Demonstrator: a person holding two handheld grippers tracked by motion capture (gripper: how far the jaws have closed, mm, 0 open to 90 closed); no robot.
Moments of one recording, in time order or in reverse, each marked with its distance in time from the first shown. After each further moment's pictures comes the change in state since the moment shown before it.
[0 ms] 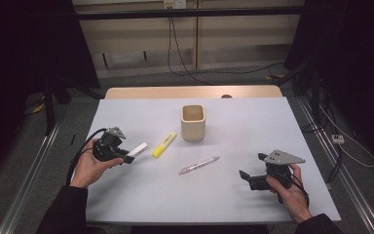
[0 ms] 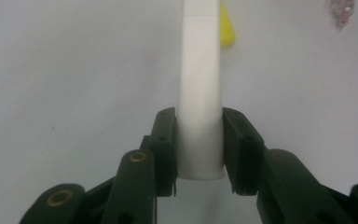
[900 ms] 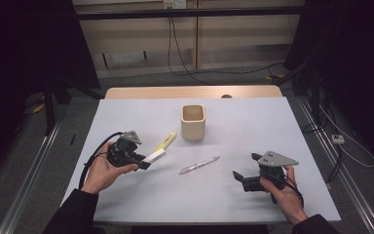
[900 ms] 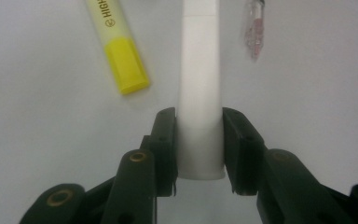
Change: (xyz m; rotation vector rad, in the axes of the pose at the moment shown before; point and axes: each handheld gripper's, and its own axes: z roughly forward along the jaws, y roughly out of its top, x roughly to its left) left arm -0.043 0.022 0.010 -0.044 -0.097 0.059; right arm 0.017 0.005 0.009 -0.029 0.012 -0.023
